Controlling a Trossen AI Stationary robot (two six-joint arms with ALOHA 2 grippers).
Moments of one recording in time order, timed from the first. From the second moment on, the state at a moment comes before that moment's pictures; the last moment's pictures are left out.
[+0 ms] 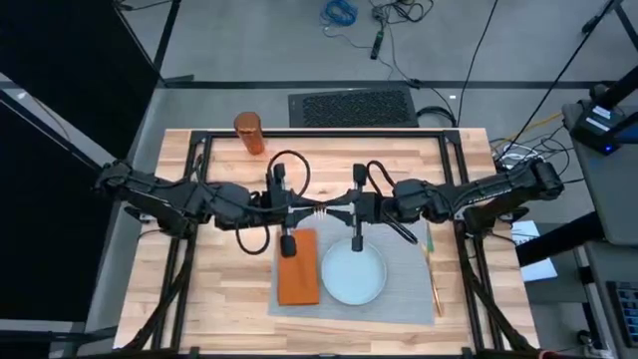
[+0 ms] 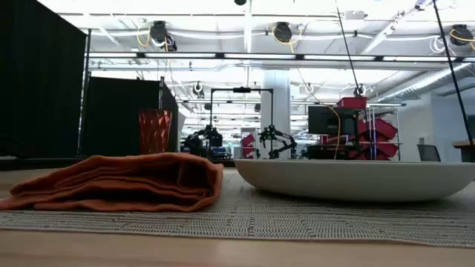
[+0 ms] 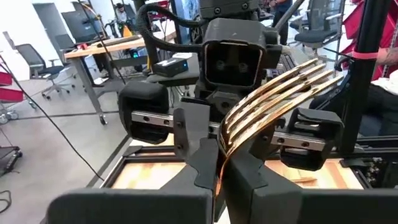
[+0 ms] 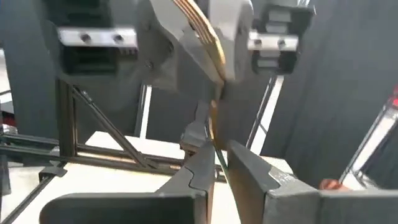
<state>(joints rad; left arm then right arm) -0.30 1.37 1.40 -0.15 -0.43 0.11 0.20 1.39 1.15 0.22 0.26 -0.18</state>
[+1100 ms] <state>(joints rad) -0.35 1.33 1.40 -0.38 -0.51 -0.02 0.20 1.37 1.15 -0.03 0.28 -0.10</state>
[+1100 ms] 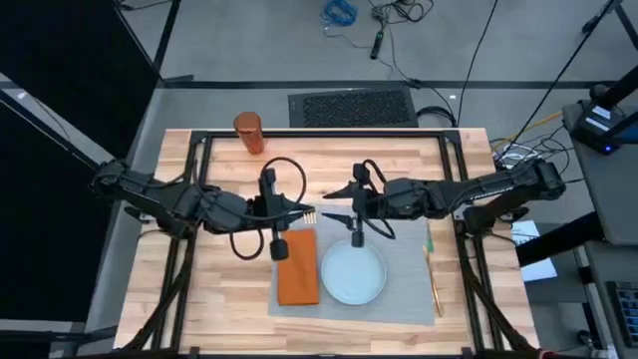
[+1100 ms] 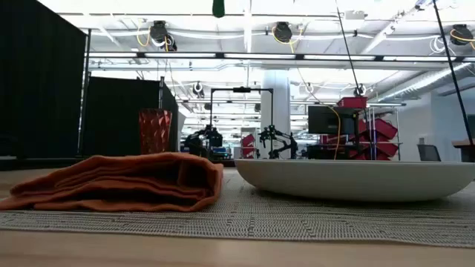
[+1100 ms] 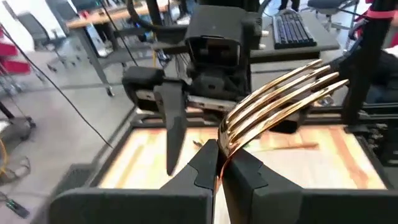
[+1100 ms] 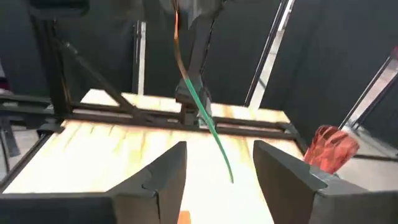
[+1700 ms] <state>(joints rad) -0.35 1.33 1.34 -0.74 -0.53 -0.48 0.40 1.23 1.15 -0.46 0.64 0.08</state>
